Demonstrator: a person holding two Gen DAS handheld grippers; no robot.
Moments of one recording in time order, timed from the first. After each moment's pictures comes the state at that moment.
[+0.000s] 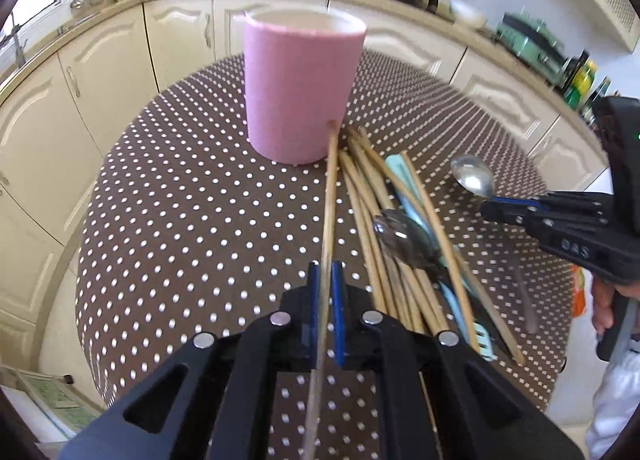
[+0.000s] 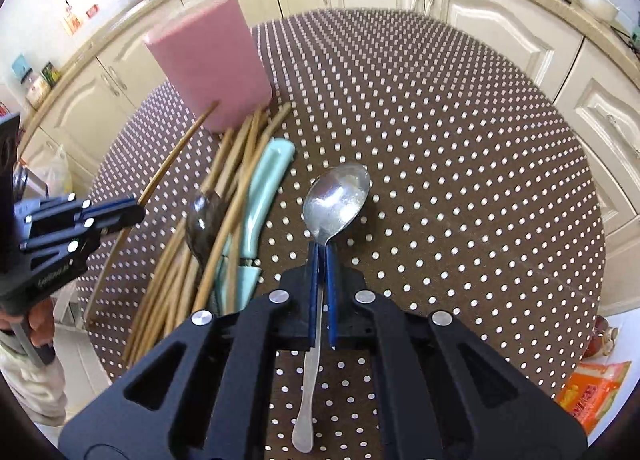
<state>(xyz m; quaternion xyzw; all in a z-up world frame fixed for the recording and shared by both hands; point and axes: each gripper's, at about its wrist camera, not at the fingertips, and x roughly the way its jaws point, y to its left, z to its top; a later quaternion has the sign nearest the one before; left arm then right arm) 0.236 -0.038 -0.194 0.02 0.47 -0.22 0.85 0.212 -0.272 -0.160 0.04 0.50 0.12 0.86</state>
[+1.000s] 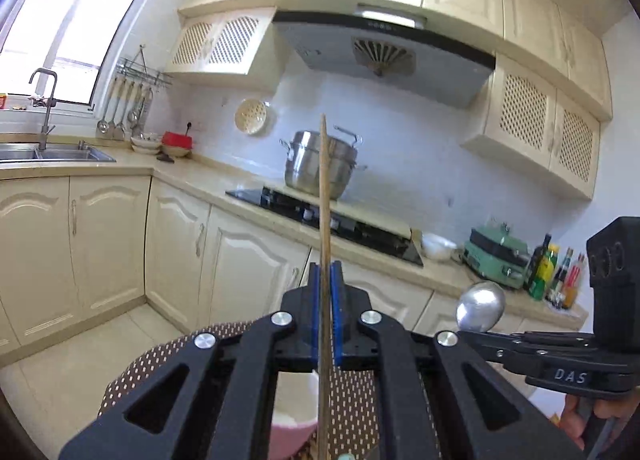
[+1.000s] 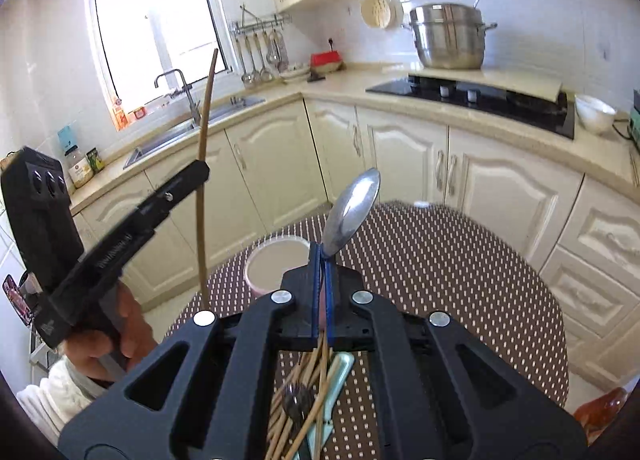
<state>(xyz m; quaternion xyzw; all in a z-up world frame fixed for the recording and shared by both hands) 0.279 -0.040 -0.031 -0.13 0.11 -0.22 0.96 0.250 -0.255 0.011 0.07 0.29 0.15 0.94</state>
